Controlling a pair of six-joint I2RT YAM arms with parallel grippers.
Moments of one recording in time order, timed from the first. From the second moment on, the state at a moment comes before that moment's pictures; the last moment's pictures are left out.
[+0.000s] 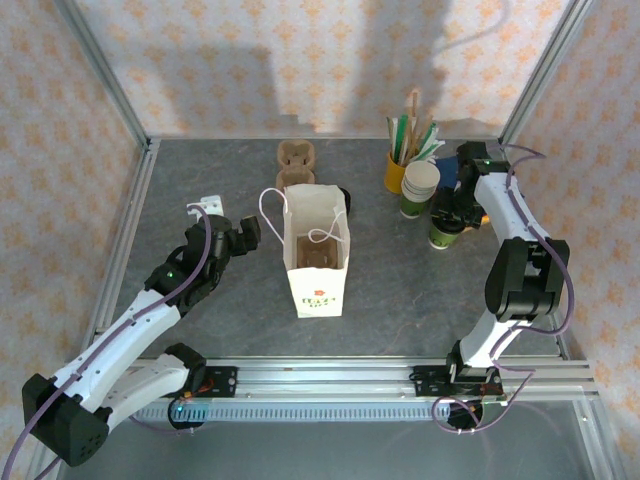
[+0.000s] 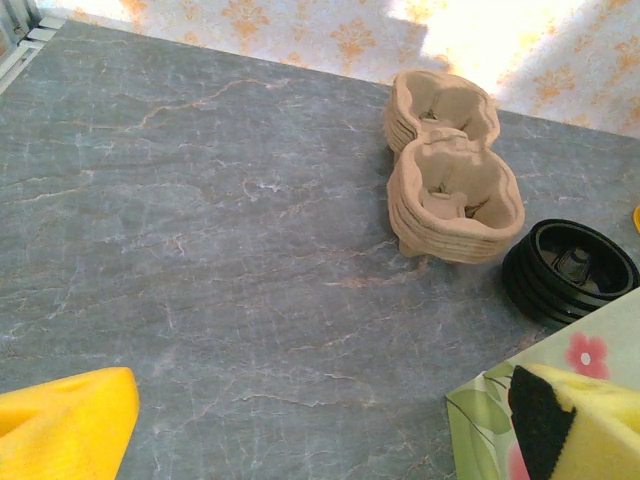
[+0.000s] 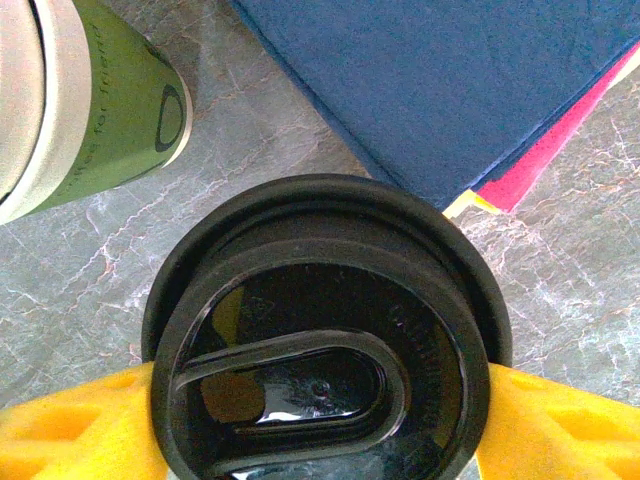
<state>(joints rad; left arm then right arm) -0.46 0.91 0.76 -0.41 -0.44 -0.48 -0.03 1.72 1.45 -1.05 0.01 0.32</state>
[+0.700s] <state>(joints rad) -0.46 0.92 0.76 -0.42 -0.44 -0.47 -0.04 1.76 1.49 -1.10 0.01 0.33</state>
